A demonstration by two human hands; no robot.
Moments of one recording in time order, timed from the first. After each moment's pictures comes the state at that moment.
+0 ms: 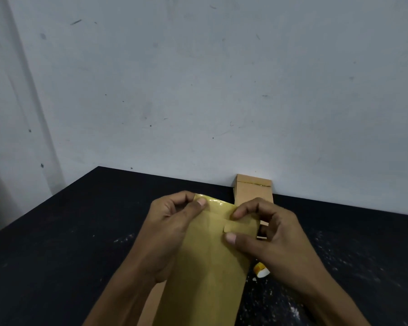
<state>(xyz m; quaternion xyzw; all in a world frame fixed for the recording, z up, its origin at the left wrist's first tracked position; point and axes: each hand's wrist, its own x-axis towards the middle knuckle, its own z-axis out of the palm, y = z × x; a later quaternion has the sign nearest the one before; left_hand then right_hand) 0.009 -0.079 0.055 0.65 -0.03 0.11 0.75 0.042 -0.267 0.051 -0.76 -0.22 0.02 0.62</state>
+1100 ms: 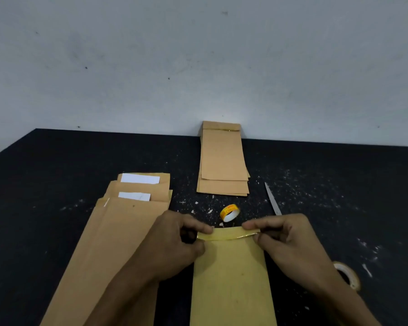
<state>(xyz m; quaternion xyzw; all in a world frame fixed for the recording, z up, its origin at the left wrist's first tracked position) 0.022 -0.124 -0.047 0.87 -0.06 -0.03 0.49 0.027 -0.351 -0.037 -0.84 -0.06 0.04 0.54</state>
